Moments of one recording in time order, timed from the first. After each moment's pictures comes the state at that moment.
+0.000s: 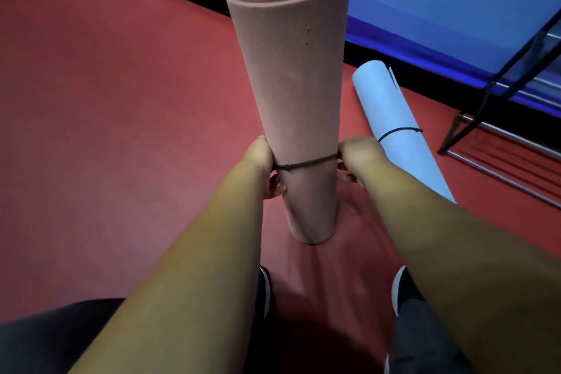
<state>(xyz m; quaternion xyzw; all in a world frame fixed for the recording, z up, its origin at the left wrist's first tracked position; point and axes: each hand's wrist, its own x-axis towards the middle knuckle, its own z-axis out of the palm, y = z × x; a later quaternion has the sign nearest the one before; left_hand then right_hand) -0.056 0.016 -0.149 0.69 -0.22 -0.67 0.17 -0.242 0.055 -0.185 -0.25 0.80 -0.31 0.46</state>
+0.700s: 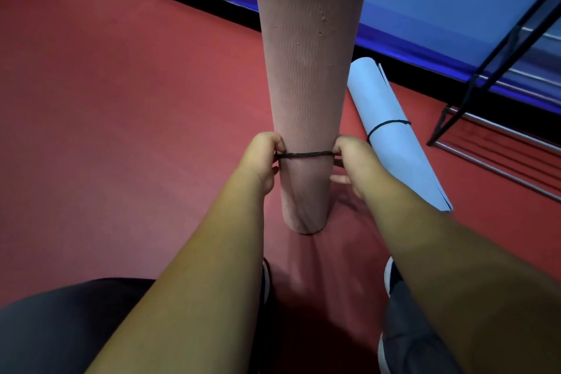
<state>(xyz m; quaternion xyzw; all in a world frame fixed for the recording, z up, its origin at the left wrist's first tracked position) -0.061 0.056 -0.130 0.58 -0.33 -0.69 0.28 -0.228 0.106 -0.162 -0.14 0.72 -0.43 0.52</state>
